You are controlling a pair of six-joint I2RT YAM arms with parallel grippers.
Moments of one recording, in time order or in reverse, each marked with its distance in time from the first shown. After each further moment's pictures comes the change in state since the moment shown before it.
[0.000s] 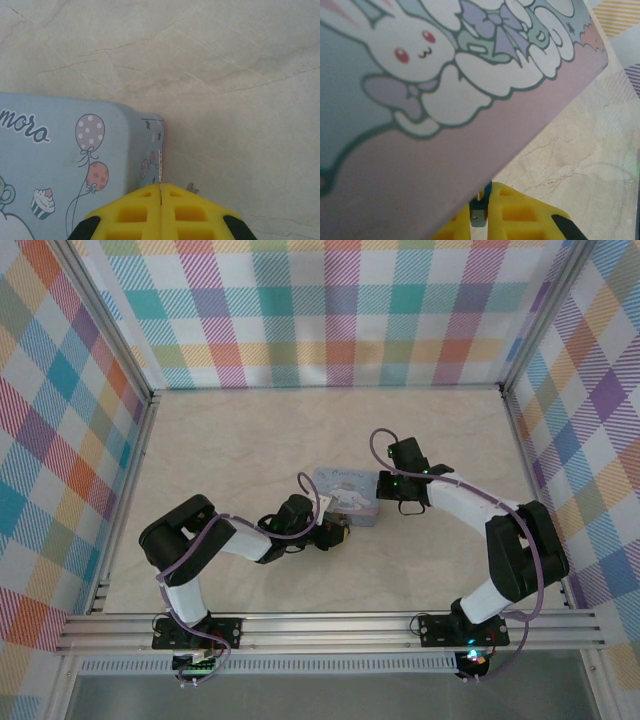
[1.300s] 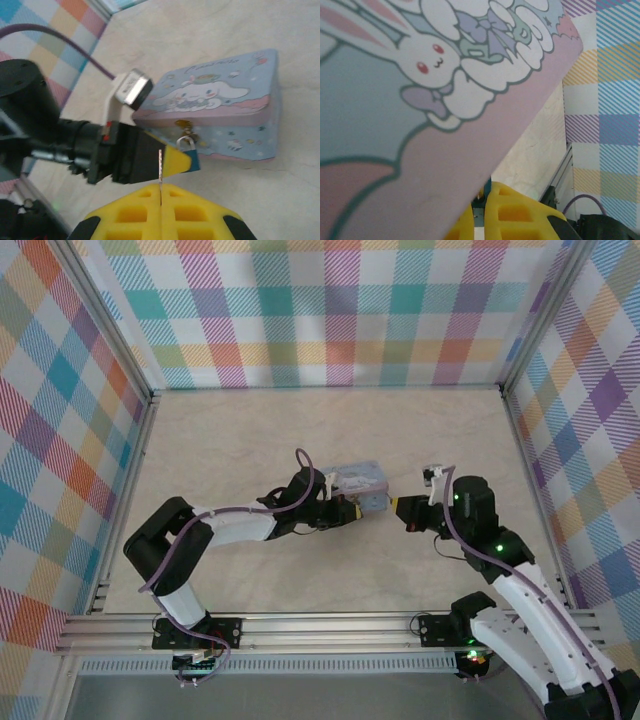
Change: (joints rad) left arm 0.004 -0.094 0.269 -0.400 0.077 -0.402; right arm -0.035 -0.872 -0.291 -0.070 -0.378 0.008
